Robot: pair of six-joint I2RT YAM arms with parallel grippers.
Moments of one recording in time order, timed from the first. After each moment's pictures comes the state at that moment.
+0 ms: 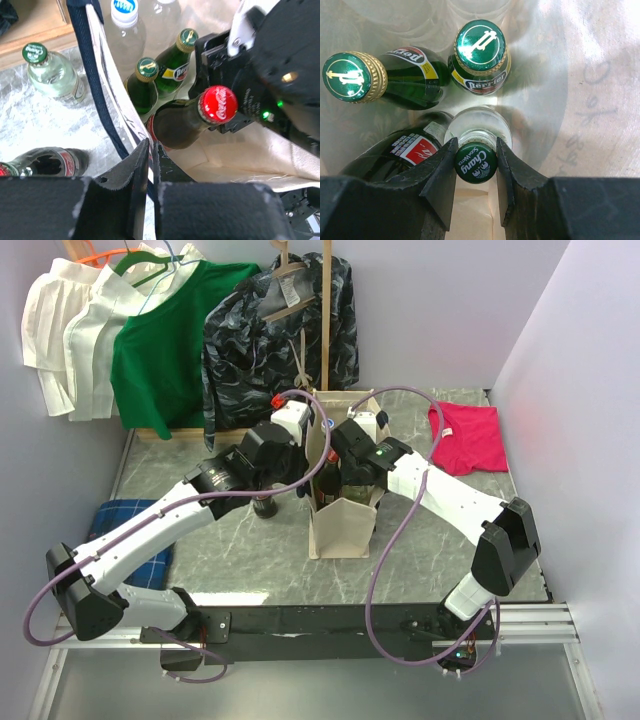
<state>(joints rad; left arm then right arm) -0.85 1.29 1.30 -0.52 -0.23 -0.38 0.75 1.59 1.38 -0.80 0.46 0.59</state>
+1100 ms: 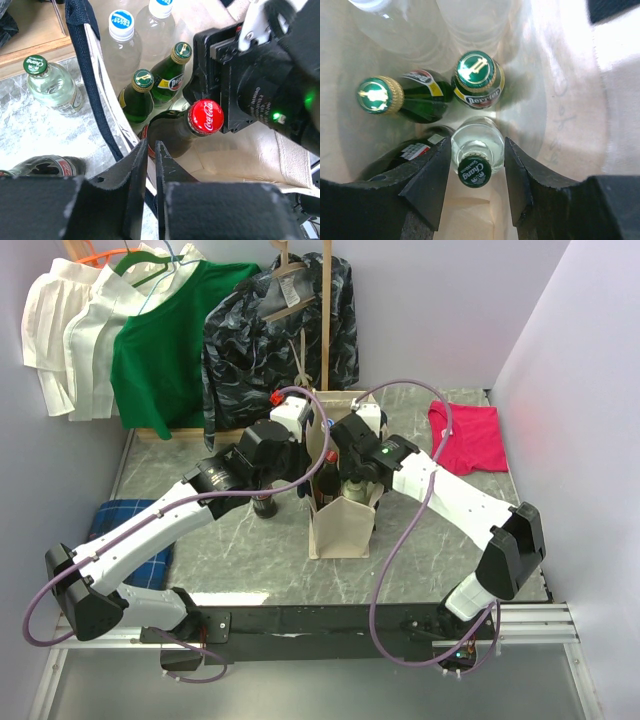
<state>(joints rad) -0.85 1.29 1.31 -0.48 -0.23 -0.38 0.74 1.56 1.41 -0.78 0.51 0.59</state>
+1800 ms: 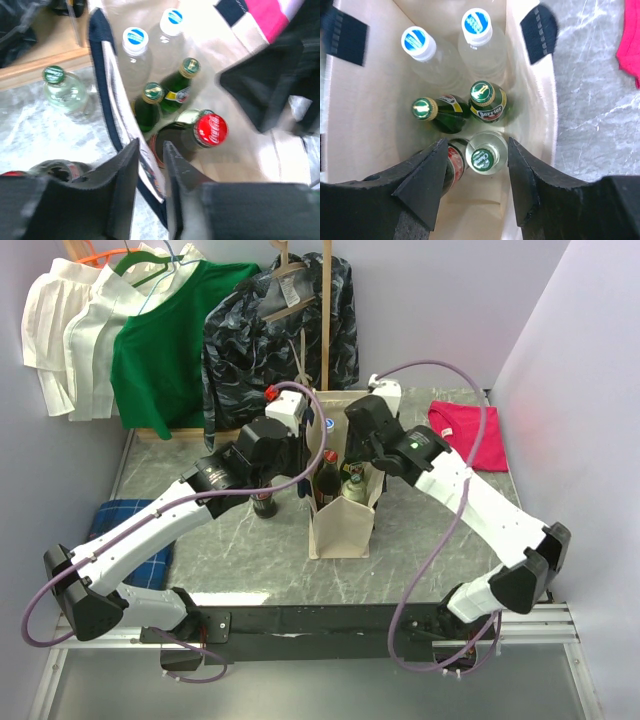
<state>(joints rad) -0.85 1.29 1.34 -0.48 -0.29 -0.38 0.74 1.47 1.55 -0.84 0.54 0.59</state>
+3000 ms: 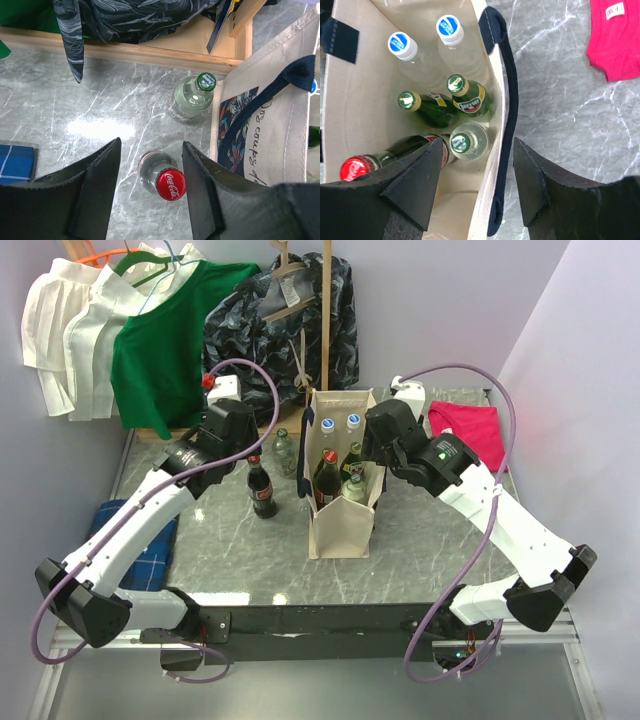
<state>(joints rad) -0.59 1.27 1.36 -0.68 -0.51 -0.49 0.74 1.34 1.54 -0.93 0.58 0.60</state>
